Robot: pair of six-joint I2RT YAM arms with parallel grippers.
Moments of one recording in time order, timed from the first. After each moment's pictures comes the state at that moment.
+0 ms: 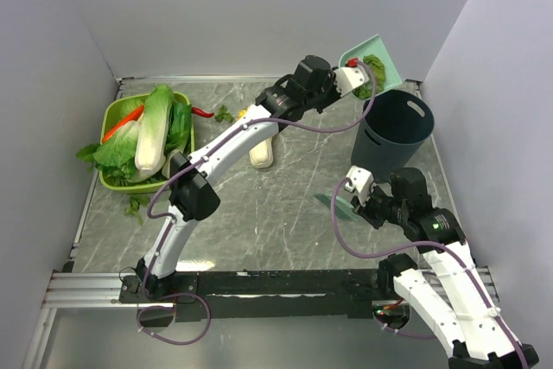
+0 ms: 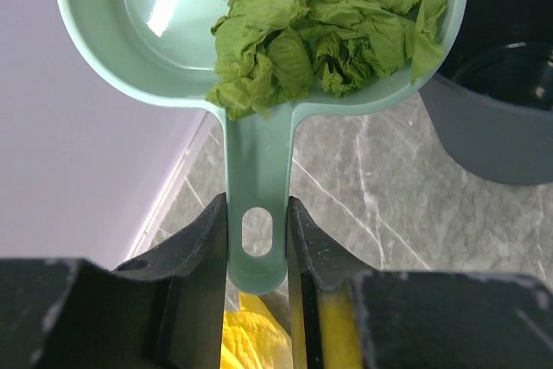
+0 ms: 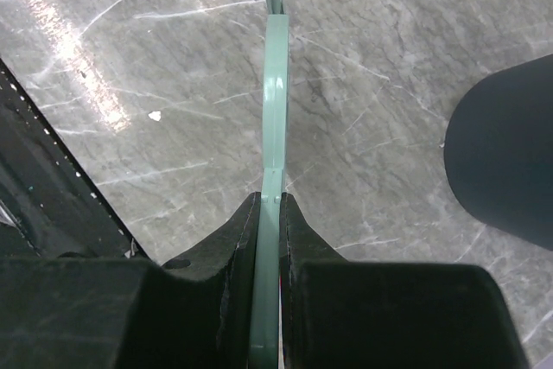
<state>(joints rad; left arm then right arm) -0.84 2.24 2.41 -0.53 -0.05 0.48 0.30 0.62 0.75 -0.93 -0.40 -0.60</state>
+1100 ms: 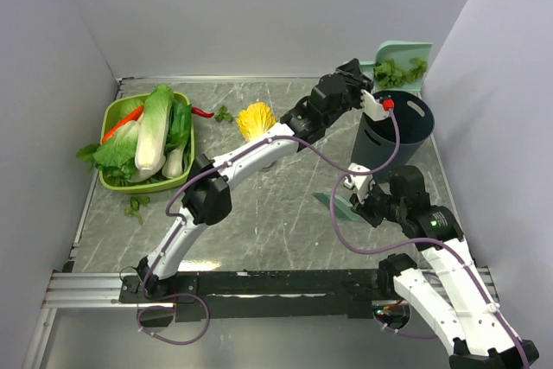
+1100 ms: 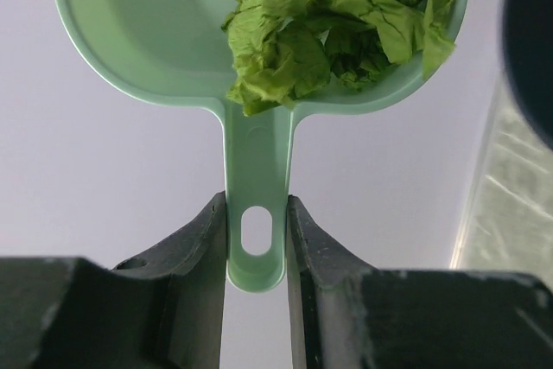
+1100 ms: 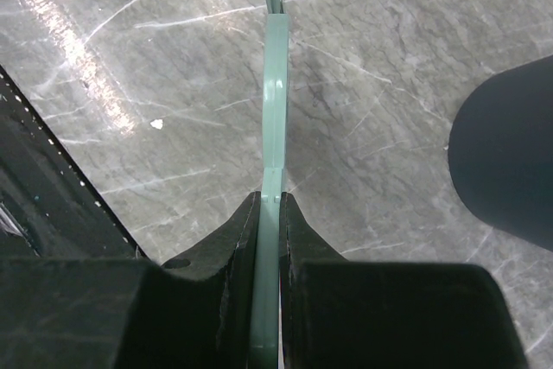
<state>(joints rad) -0.94 2.32 2.31 0.06 -0.19 1.33 0.30 0.64 0.75 -0.91 -0.39 -0.56</state>
